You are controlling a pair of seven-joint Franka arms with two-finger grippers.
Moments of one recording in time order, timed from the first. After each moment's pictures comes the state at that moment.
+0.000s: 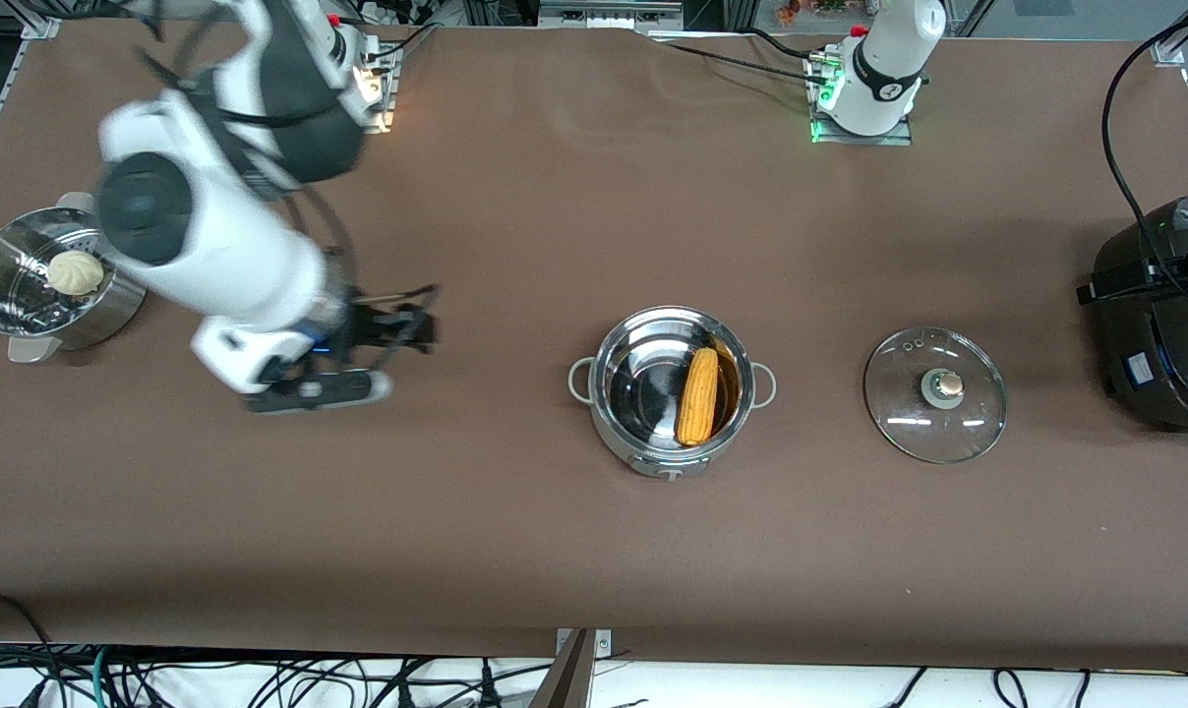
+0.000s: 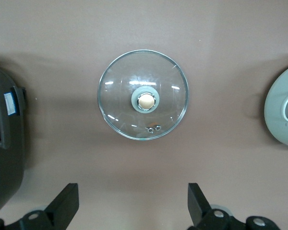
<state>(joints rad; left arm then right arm) 0.09 0.19 0.11 -1.55 -0.09 1.56 0.12 0.24 0.55 0.13 -1.02 0.03 1.49 0.27</state>
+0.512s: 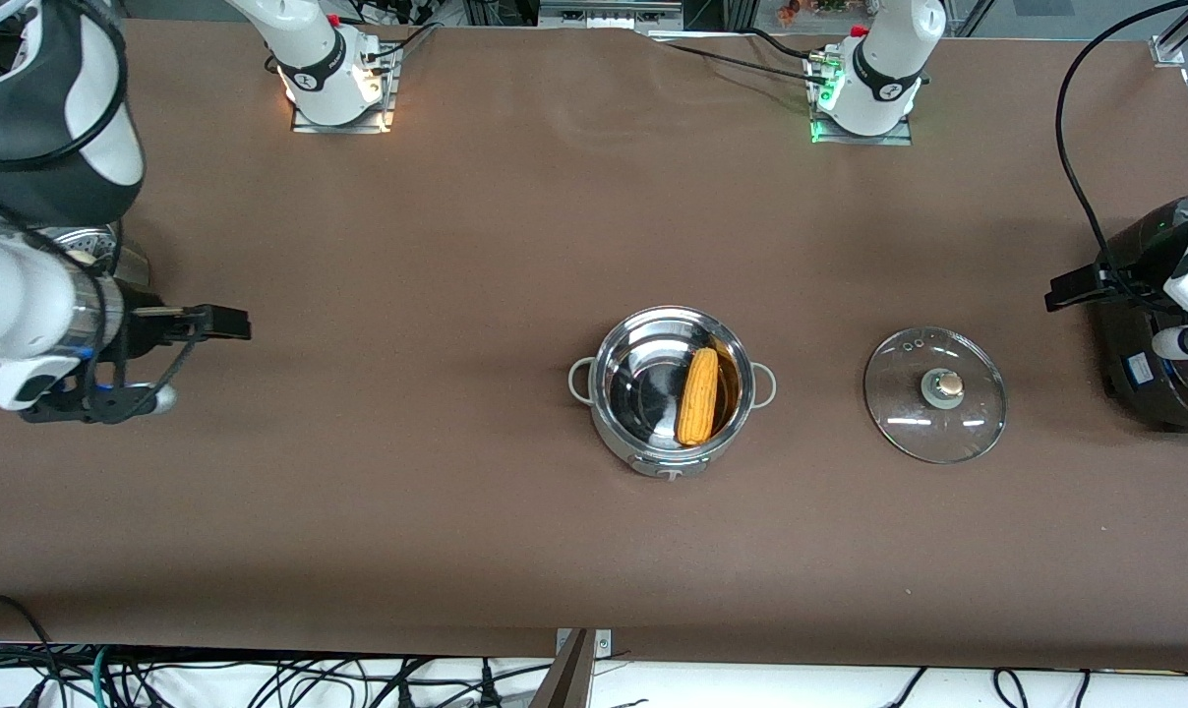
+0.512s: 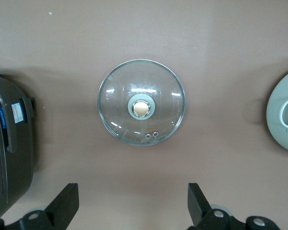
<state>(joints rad) 0.03 0.19 0.06 -1.51 0.00 1.56 0.02 0.04 0.53 0.09 -1.03 0.00 1.34 0.03</state>
